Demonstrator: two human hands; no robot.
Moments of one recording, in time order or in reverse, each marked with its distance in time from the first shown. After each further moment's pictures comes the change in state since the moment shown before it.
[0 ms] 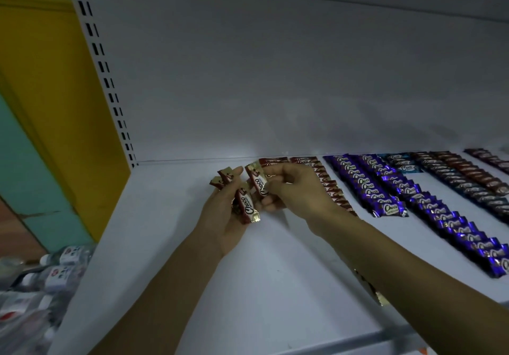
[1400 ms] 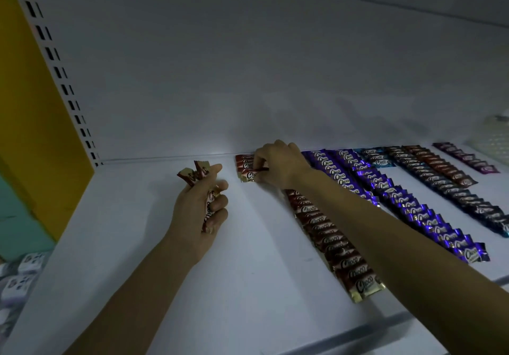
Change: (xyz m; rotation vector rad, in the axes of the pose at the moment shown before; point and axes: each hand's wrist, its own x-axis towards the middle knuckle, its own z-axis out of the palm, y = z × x) left_hand -0.005 0.002 0.007 0.067 0.025 0.066; right_hand 0.088 0.020 -0.047 -1.324 -0.042 -0.332
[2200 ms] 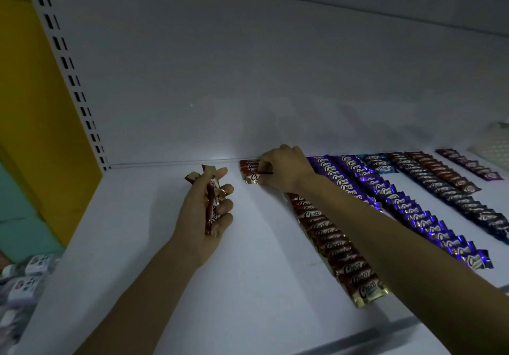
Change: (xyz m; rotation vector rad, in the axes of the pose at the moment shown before) left_hand -0.005 0.006 0.002 -0.004 -0.037 -0.032; right_hand 0.005 0.002 0.001 -0.023 0.061 -0.001
